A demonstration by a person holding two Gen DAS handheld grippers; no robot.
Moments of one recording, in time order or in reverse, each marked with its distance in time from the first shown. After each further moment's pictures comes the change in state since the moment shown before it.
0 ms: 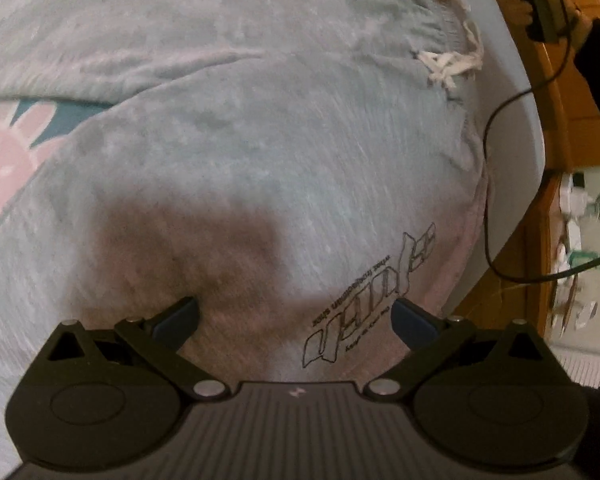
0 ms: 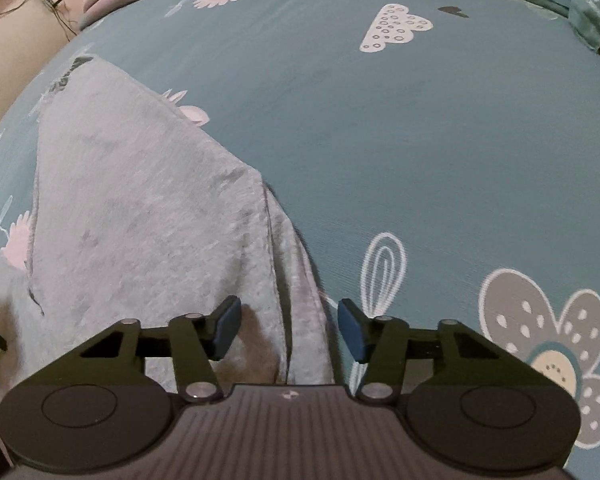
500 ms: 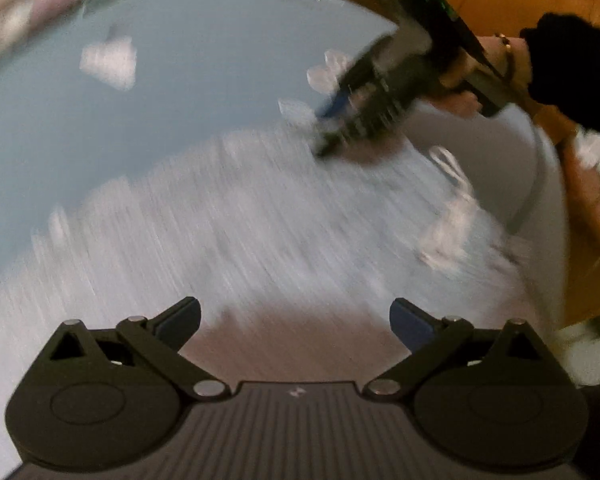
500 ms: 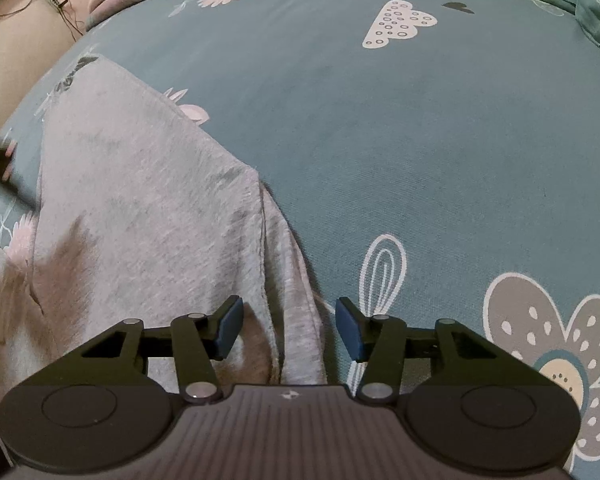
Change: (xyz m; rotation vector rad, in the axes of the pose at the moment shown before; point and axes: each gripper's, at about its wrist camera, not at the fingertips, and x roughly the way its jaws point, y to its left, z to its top) left arm -0.061 -0.061 0.161 0.638 -0.314 0.292; right arm 0.005 -0.001 0.003 -0.005 -0.002 0.017
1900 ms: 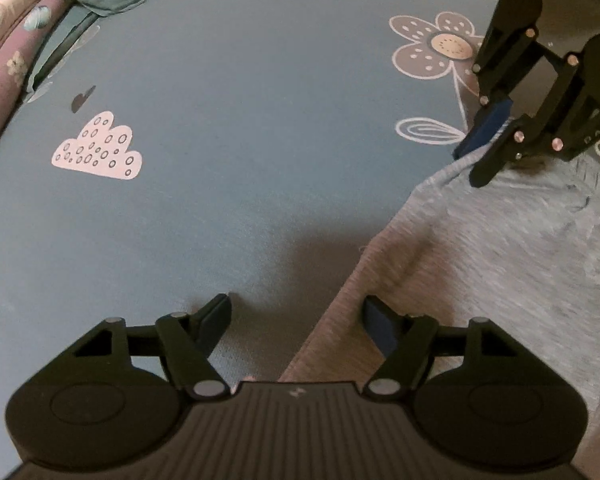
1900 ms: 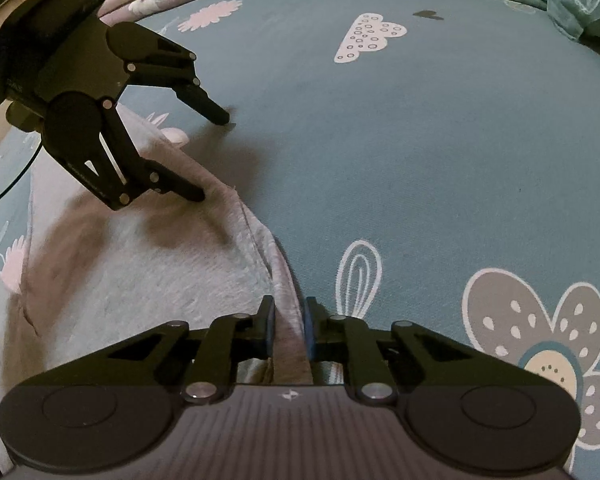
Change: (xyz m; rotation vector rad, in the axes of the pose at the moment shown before) left arm 0.103 0.073 0.087 0.287 0.141 0.121; right arm -0.007 -0.011 -0.005 0.070 -0.060 -0.019
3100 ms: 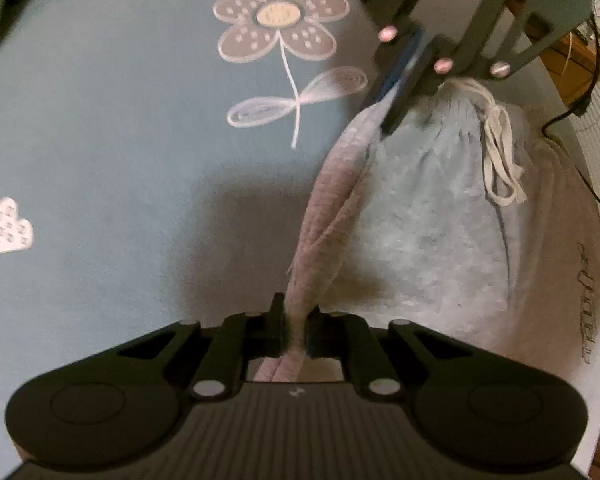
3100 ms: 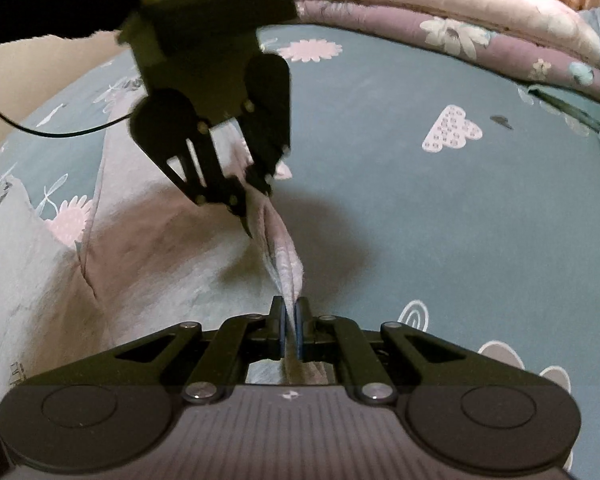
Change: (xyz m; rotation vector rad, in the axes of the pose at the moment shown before) left arm -0.026 -0.035 0.024 0.335 0.106 -0.266; right arm -0.058 0.068 -0.003 -0.305 -0.078 0.018
